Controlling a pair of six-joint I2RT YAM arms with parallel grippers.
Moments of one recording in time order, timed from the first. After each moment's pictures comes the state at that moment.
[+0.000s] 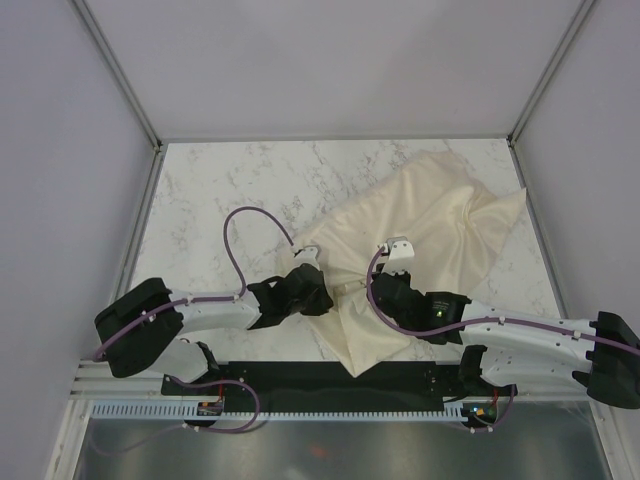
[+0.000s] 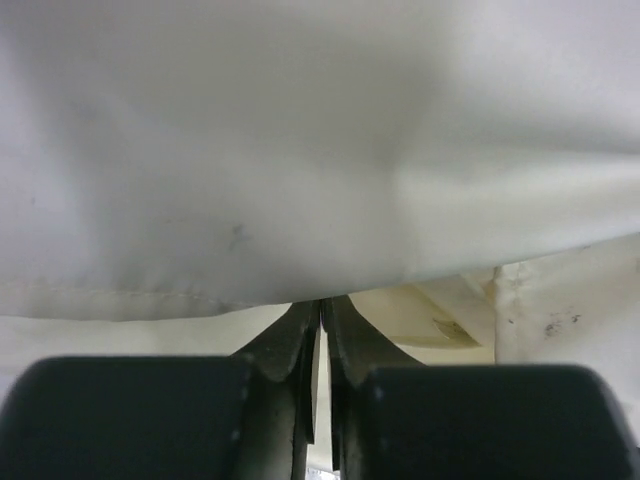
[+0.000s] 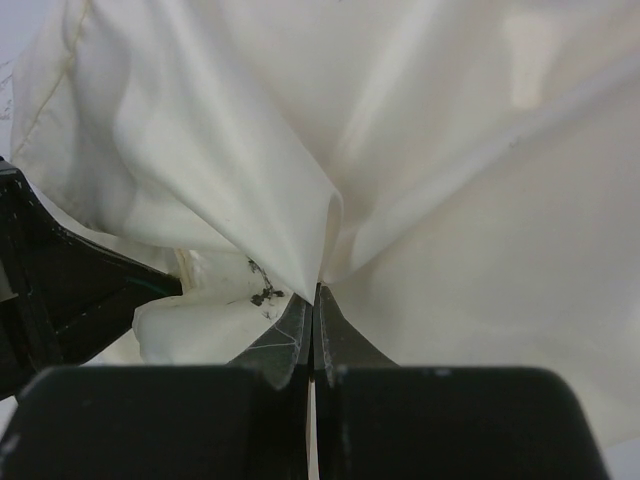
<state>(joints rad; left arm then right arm) -1.01 1.42 0.57 0.08 -0.18 -0.87 1.15 1.05 0.64 -0.36 0.72 0.72</state>
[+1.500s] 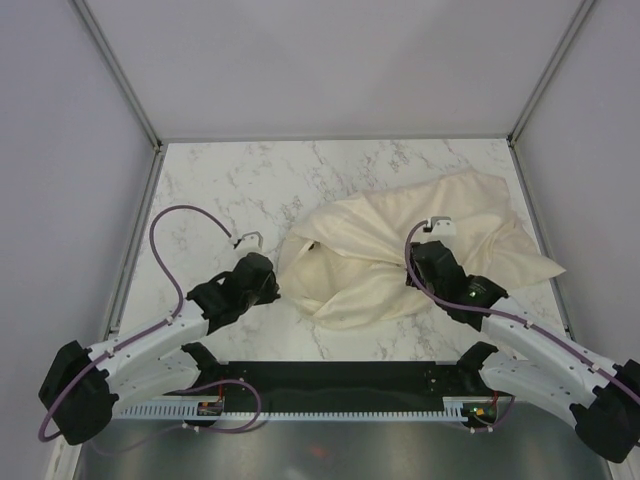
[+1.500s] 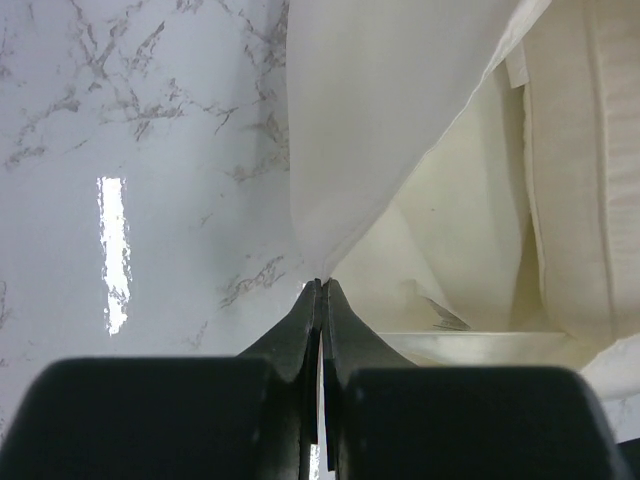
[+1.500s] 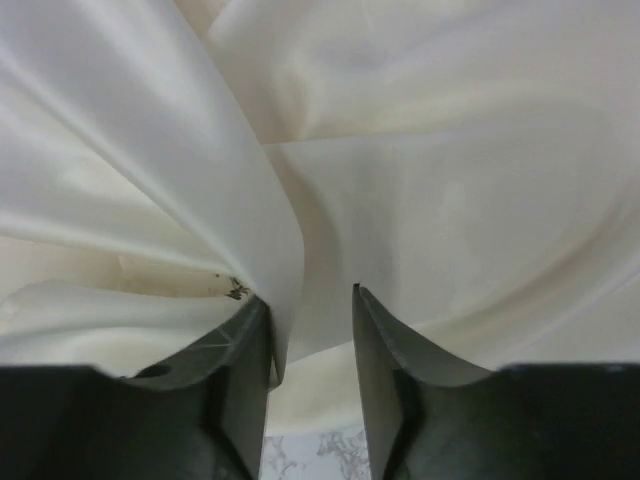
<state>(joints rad) -0.75 0.93 0.50 -0.36 -0.33 -0.78 0.68 0.89 0.59 -0.44 0.50 0.53</state>
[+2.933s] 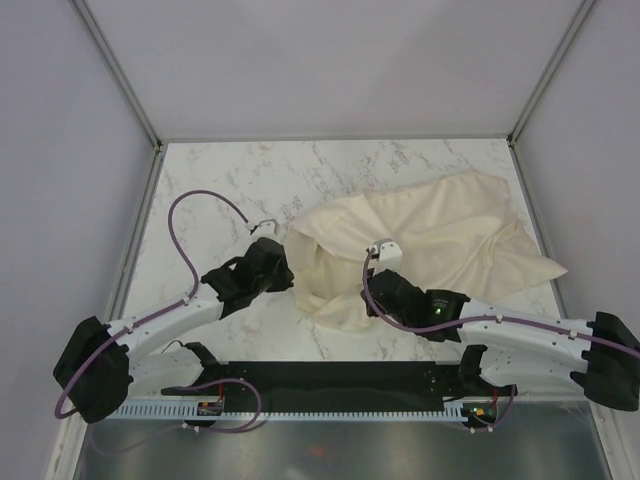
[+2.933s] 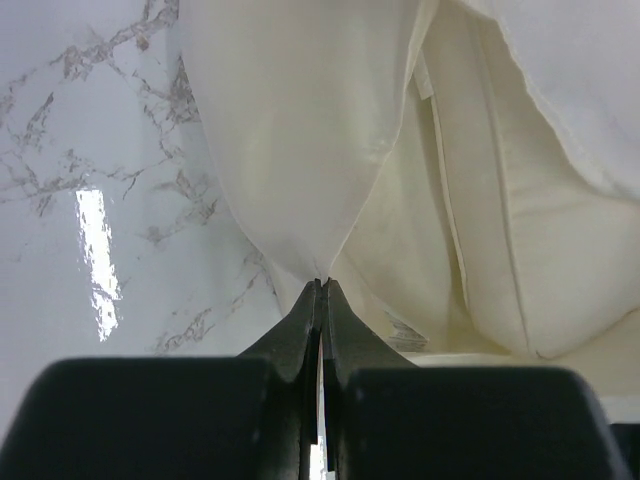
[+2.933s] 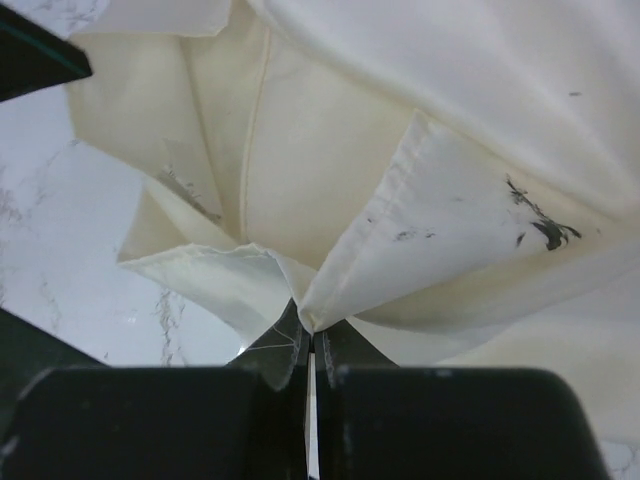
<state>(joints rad) -0.74 1.11 0.60 -0.25 -0.23 -0.73 1.10 1.08 0.63 -0.29 0.46 0.65</state>
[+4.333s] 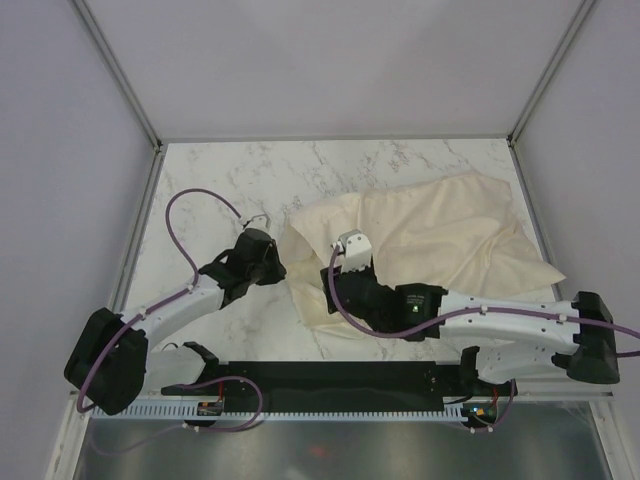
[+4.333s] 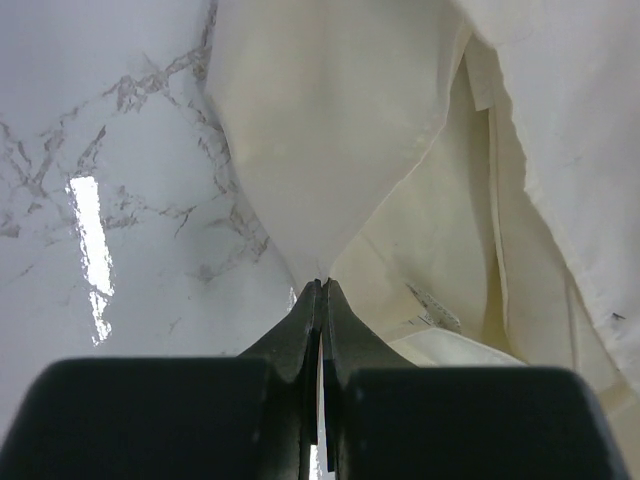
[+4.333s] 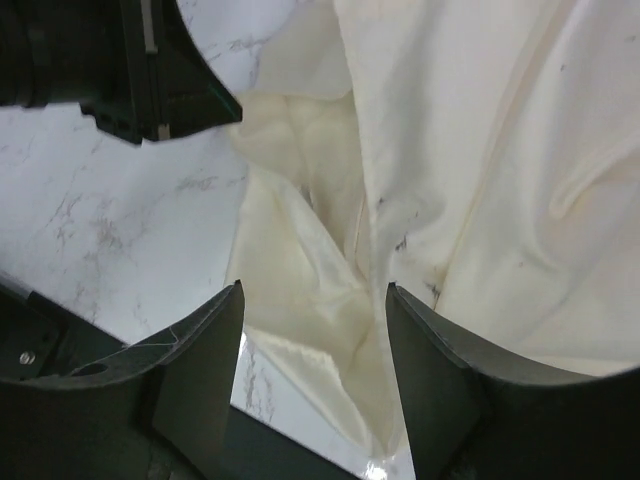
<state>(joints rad) -0.56 1.20 0.59 -0.16 -0.10 -0.62 1.35 1.19 0.94 -0.47 0.68 0.68</state>
